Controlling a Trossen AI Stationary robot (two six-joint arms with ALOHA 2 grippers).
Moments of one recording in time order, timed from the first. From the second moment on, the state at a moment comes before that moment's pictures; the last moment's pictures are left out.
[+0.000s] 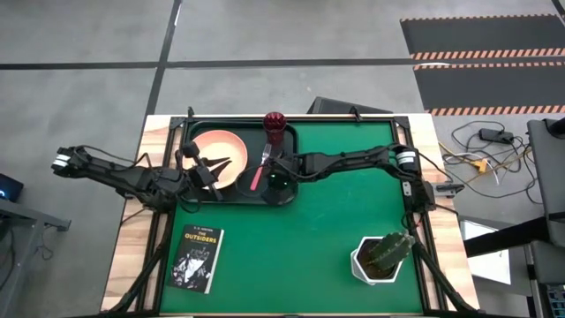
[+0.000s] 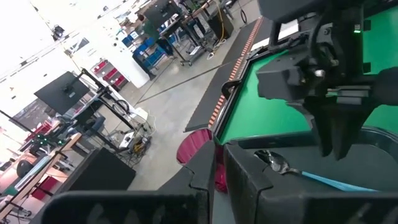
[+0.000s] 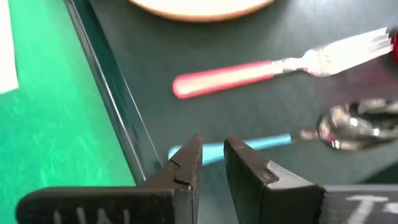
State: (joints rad) left arm -0.24 0.67 0.49 -0.01 -0.87 0.45; right arm -0.07 2.09 1.66 -0.54 0.13 0.39
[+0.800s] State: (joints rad) left arm -0.24 0.66 0.49 0.00 -0.87 0.45; right arm -0.11 2.24 1.67 -0.44 0.13 0.36
